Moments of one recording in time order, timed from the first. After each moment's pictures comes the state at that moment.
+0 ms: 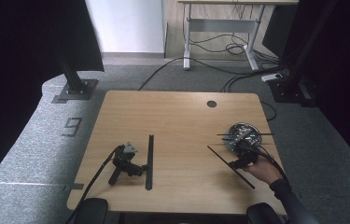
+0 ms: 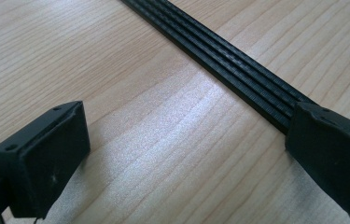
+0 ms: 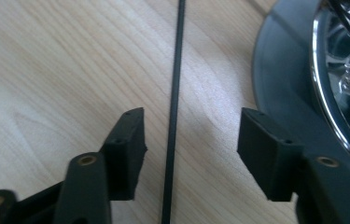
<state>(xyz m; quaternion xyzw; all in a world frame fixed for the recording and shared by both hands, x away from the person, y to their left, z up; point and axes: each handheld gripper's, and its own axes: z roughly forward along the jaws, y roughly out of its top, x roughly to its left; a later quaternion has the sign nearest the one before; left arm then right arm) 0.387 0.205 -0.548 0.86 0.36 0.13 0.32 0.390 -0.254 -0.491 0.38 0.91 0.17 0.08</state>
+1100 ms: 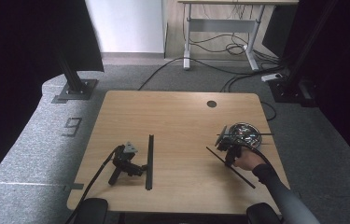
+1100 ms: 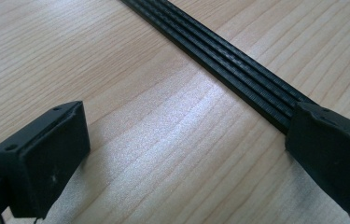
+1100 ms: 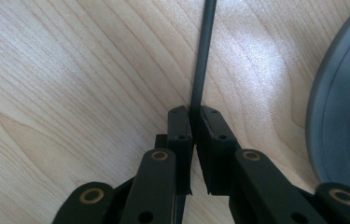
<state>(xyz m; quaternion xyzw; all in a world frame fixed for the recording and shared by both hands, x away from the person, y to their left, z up) 0.387 0.205 -0.548 0.86 0.36 0.13 0.32 0.428 -0.210 -0.513 0.35 0.94 0.02 -0.01</state>
